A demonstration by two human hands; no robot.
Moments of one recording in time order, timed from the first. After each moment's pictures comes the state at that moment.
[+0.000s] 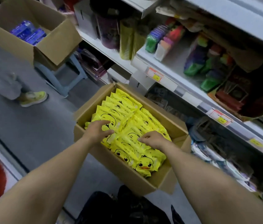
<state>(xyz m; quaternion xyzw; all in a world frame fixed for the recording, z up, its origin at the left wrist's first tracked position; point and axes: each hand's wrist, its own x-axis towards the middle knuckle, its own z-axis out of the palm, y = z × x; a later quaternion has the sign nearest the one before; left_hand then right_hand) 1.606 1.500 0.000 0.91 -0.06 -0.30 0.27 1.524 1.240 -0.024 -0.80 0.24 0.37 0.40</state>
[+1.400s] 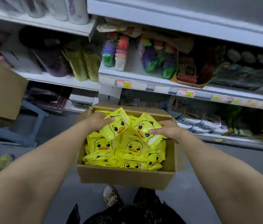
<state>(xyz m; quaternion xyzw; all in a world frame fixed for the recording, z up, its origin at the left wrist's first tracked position) 1.740 1.450 0.079 0.83 -0.29 -0.45 0.17 1.495 1.242 0.065 -0.71 0.47 0.19 0.49</state>
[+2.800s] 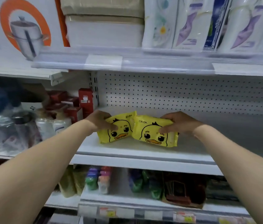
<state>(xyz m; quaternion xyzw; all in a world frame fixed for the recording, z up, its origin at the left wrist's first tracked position) 1.899 1.175 0.376 0.82 -0.43 -0.20 0.32 1.637 0.973 0.393 -0.89 0.26 -0.09 0.37</state>
